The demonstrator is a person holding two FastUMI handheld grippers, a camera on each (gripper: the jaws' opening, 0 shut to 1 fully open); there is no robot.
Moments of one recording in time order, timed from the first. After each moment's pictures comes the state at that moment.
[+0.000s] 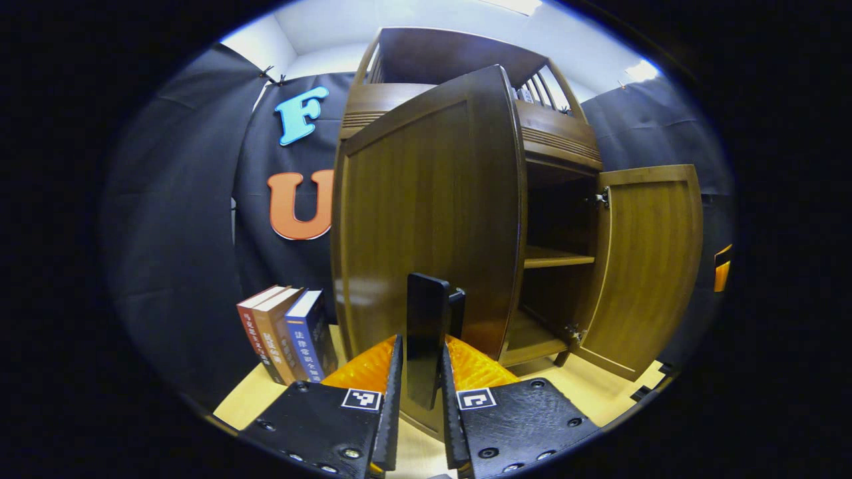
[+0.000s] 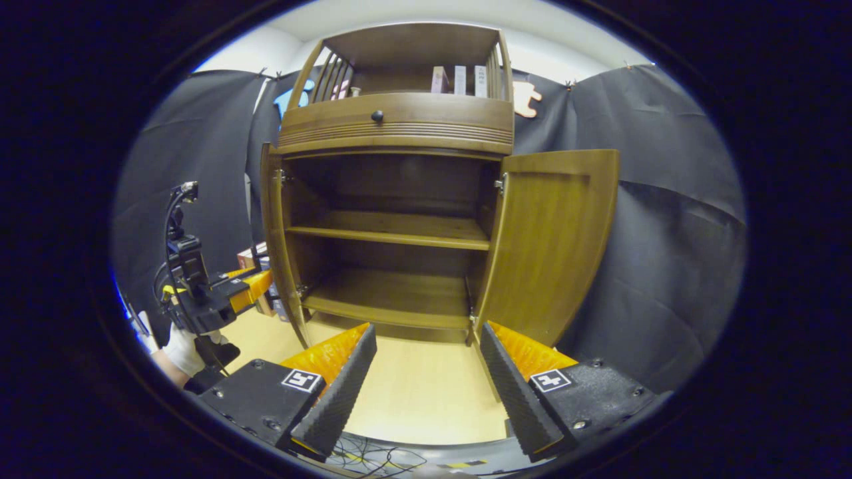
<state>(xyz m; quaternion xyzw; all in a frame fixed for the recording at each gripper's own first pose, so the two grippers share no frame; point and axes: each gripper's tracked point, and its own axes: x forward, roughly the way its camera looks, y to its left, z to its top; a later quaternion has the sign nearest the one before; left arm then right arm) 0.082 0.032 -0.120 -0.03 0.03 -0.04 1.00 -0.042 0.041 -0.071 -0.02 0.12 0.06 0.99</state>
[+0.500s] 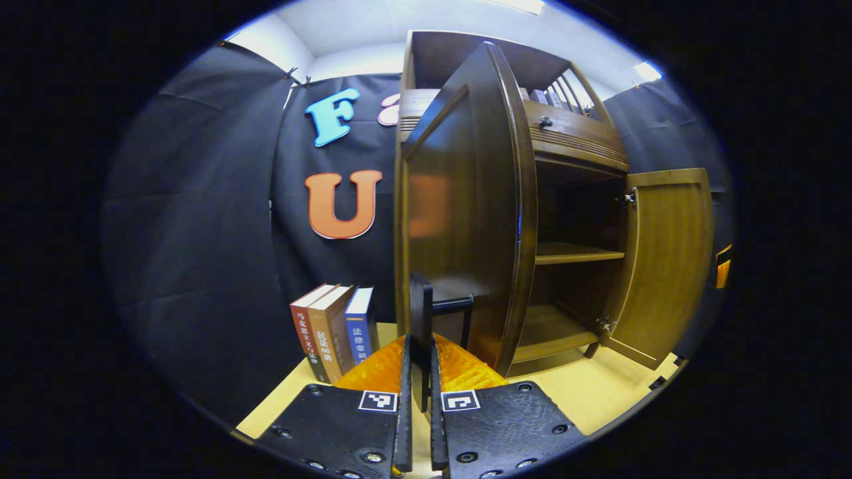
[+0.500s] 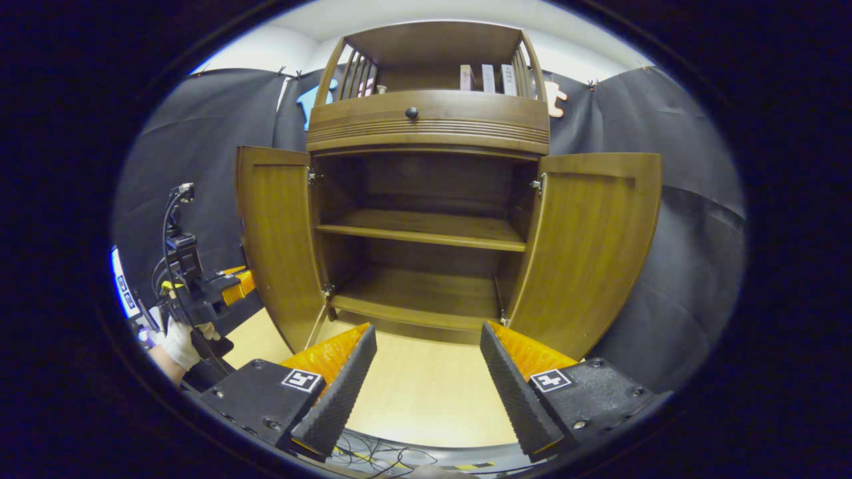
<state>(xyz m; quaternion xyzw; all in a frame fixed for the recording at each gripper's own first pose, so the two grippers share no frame) 0.061 0.119 -0.130 -0.02 0.03 0.02 1.00 -0.038 0.081 -0.076 -0.03 0.13 0.11 0.99</state>
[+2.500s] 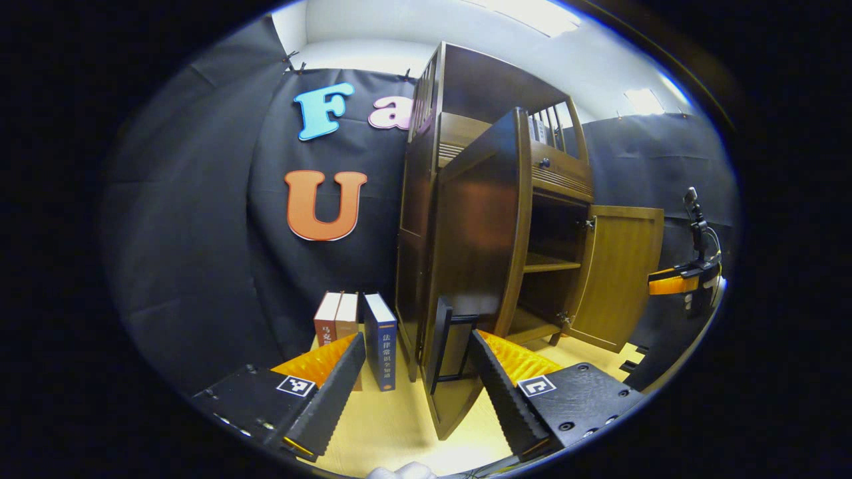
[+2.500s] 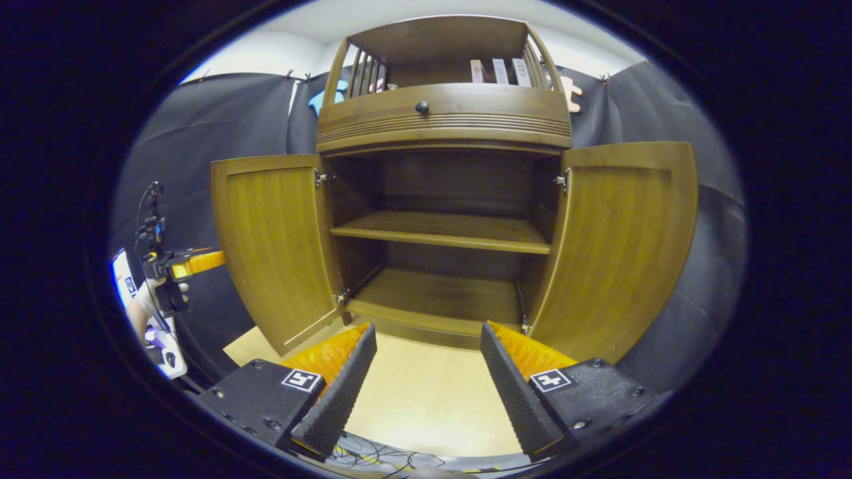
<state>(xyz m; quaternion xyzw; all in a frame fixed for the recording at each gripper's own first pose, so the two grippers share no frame) 0.003 0.236 -0.089 -0.04 0.04 -0.11 0.99 -0.007 0.087 -0.076 -0.02 0.12 0.16 0.98</state>
